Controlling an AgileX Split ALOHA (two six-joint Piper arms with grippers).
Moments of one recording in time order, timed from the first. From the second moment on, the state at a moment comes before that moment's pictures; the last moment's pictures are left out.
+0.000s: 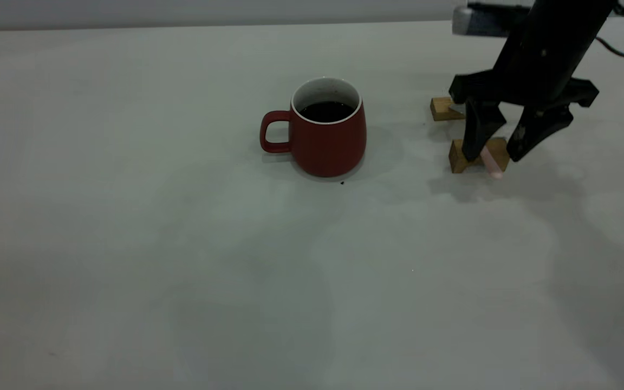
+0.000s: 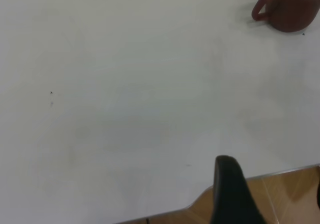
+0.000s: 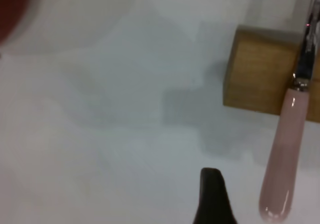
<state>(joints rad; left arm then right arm) -0.07 -0.02 -0.49 -0.09 1.13 0.10 0.20 2.33 -1.38 0.31 0.62 -0.23</state>
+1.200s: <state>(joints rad) -0.07 -0.02 -0.49 -0.09 1.13 0.10 0.20 2.16 -1.38 0.65 1.00 -0.22</state>
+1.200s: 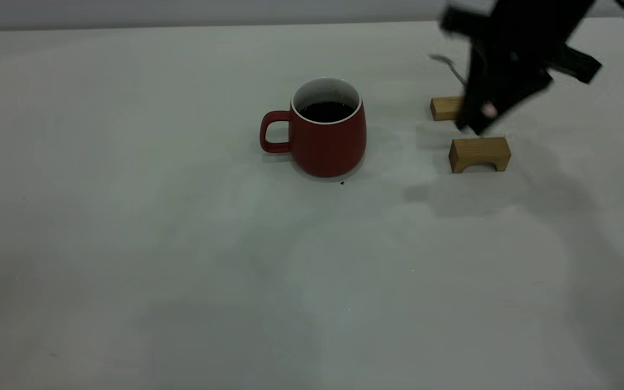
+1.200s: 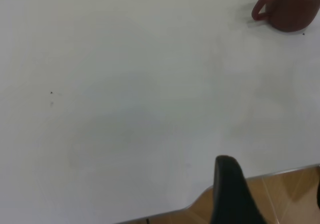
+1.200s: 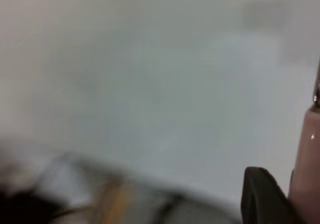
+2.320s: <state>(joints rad) -0.07 -0.02 -0.49 -0.09 1.13 0.10 0.34 2.23 -1.38 1.75 1.01 0.43</state>
